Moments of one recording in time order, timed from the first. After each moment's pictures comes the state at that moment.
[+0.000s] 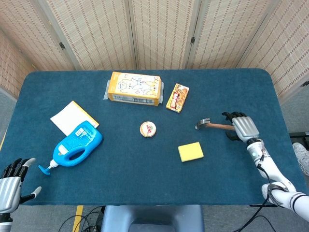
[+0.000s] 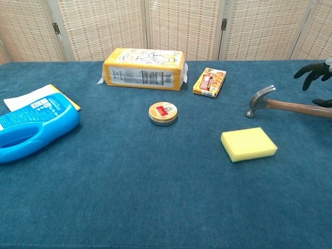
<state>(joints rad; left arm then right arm) 0.00 -1.15 0.01 -1.70 1.52 1.55 0.16 0.58 -1.40 0.18 -1.08 -1.33 0.83 0.15</state>
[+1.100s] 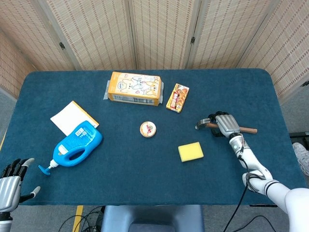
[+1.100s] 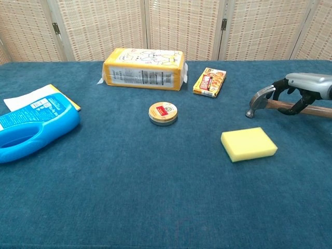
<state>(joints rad) 0.00 -1.16 -0.01 -1.68 1.48 1.53 0.17 0.71 -1.61 0.16 -0.80 -1.33 0.70 0.25</state>
